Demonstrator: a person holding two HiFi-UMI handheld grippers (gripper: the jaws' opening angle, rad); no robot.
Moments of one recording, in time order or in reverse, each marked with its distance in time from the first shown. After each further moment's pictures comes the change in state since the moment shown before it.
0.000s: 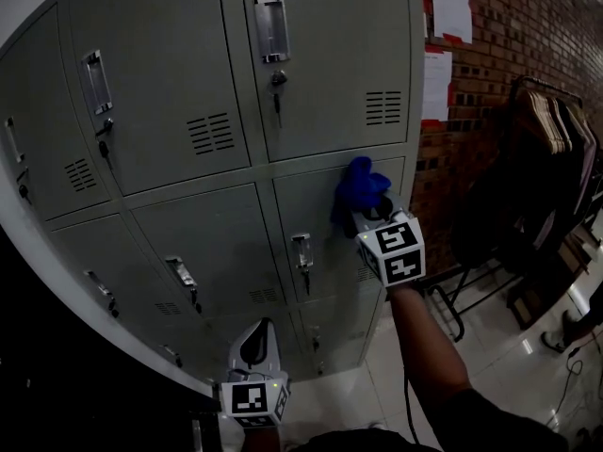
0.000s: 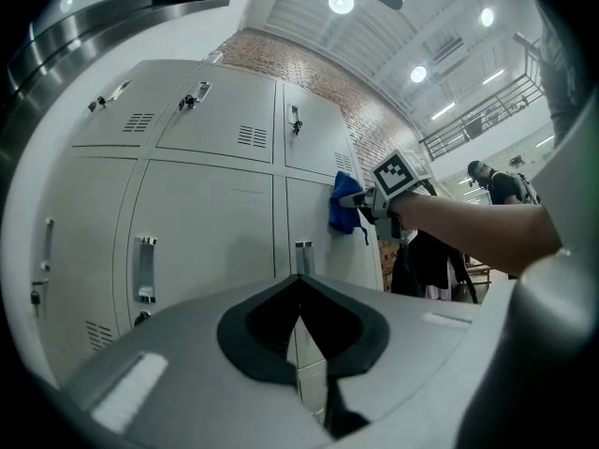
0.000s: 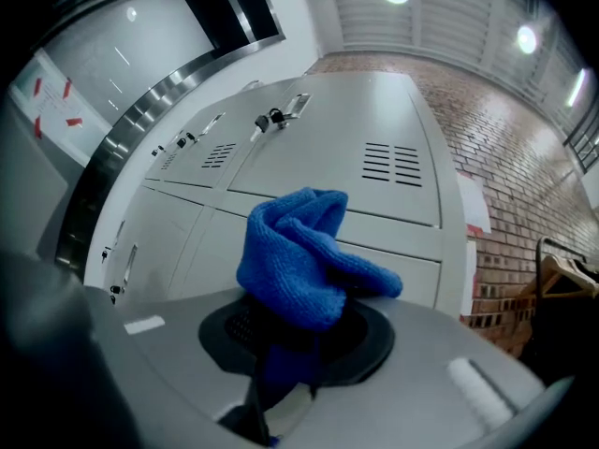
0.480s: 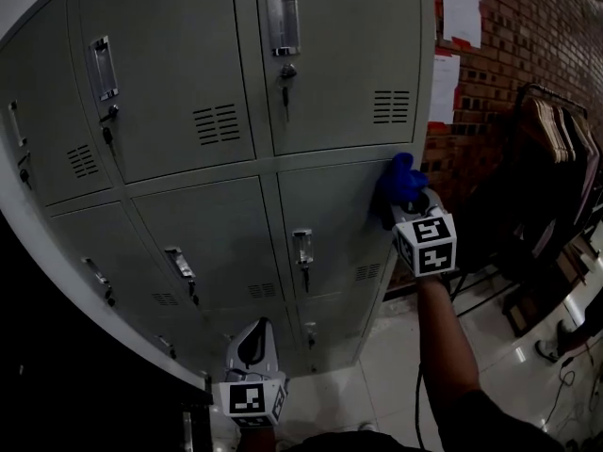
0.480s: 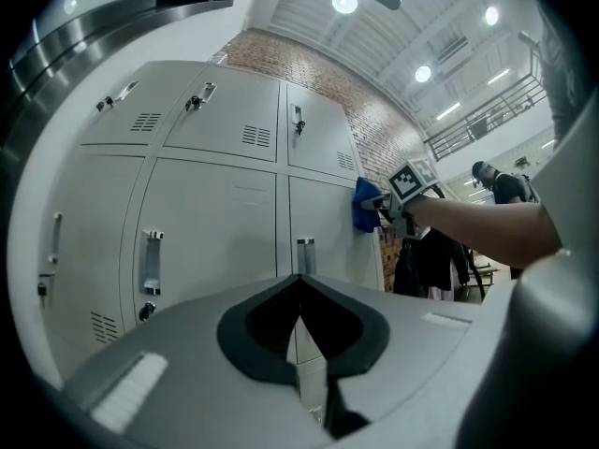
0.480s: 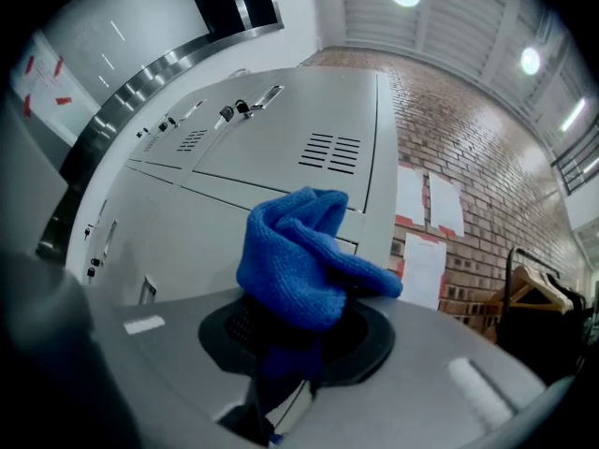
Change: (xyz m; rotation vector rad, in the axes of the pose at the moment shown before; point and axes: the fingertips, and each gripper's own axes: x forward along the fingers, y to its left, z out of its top) left arm -0.007 -0.002 -0.007 -0.012 0.001 0.023; right arm -0.022 -0.071 -0.023 -0.047 0.057 -0.115
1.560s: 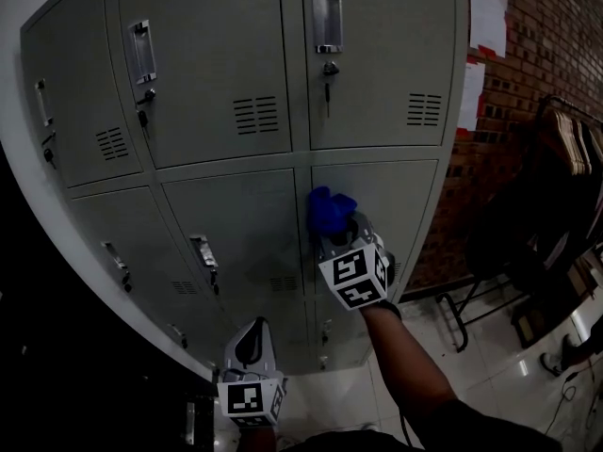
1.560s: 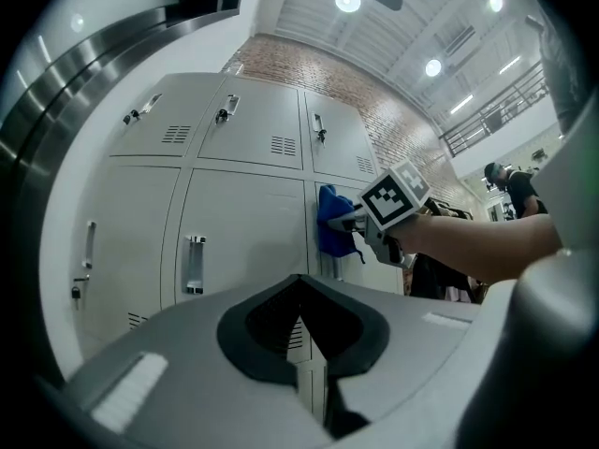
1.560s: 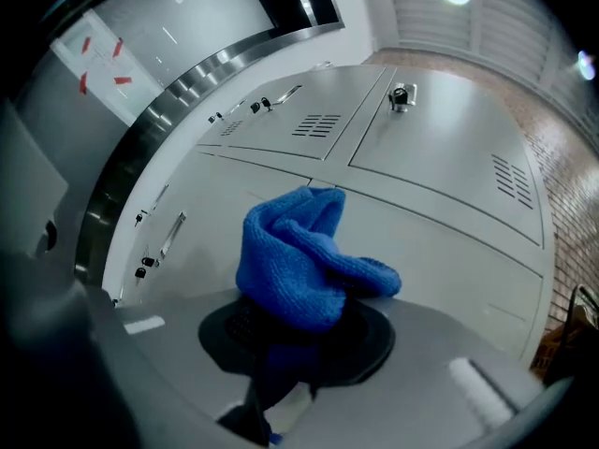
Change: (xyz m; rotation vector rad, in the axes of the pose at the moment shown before) left arm -0.033 0.041 0.002 -0.010 -0.006 0.105; right arm 0.024 0.210 0.014 -0.183 -0.019 0.256
